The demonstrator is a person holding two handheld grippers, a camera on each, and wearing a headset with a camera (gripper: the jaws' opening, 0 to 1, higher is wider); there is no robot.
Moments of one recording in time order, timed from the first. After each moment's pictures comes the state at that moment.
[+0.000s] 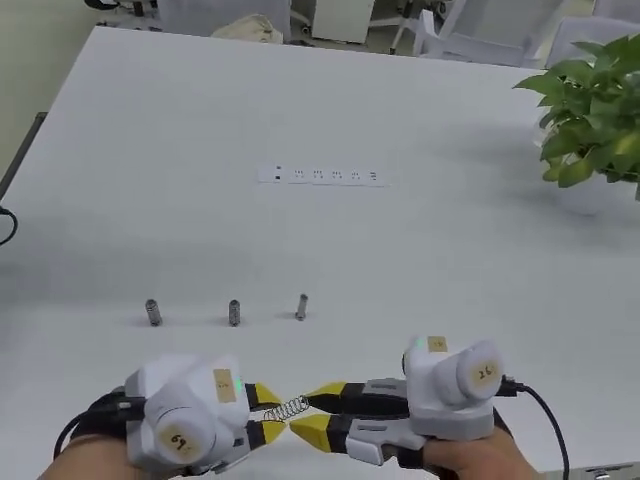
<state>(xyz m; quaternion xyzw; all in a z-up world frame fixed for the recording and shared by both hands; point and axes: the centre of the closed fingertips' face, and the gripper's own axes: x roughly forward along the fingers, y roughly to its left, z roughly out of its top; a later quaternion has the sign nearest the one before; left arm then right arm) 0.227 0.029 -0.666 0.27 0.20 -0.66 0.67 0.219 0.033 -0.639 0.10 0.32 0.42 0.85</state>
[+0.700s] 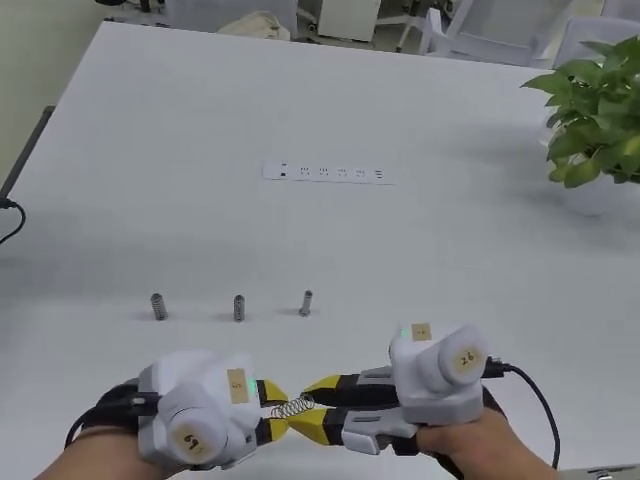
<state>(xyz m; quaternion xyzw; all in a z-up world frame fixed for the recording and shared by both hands) 0.222 0.026 -0.664 0.29 0.19 -0.67 0.66 0.223 0.038 -0.650 0.04 0.35 0.44 0.83</state>
